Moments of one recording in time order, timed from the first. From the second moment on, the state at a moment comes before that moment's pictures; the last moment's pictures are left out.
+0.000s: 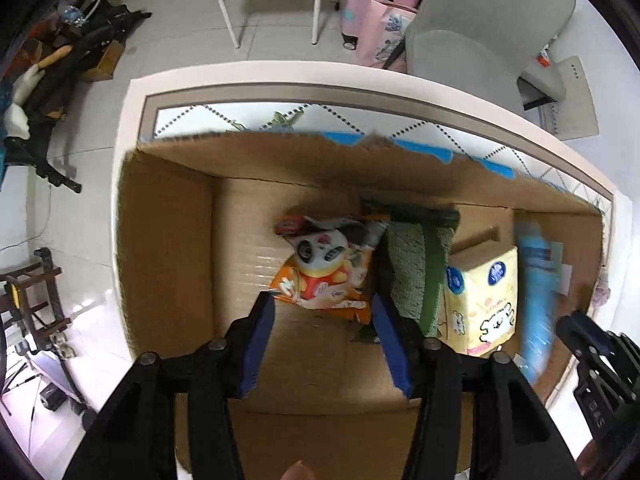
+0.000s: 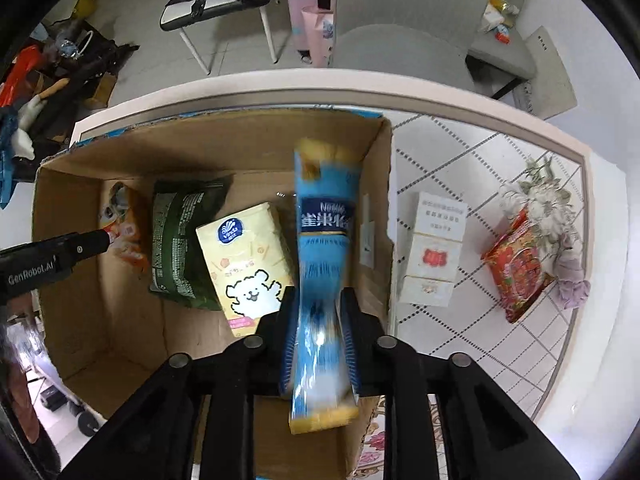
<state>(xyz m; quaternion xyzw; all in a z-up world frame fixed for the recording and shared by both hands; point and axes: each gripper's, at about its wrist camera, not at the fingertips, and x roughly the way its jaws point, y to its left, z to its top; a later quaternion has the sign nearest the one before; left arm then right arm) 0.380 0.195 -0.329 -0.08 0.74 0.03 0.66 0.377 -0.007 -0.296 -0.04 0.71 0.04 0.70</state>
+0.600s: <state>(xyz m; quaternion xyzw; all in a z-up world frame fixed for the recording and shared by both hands) 0.316 0.184 -0.262 -0.08 0.69 0.03 0.72 0.333 -0.004 -0.267 -0.02 0.70 0.07 0.71</state>
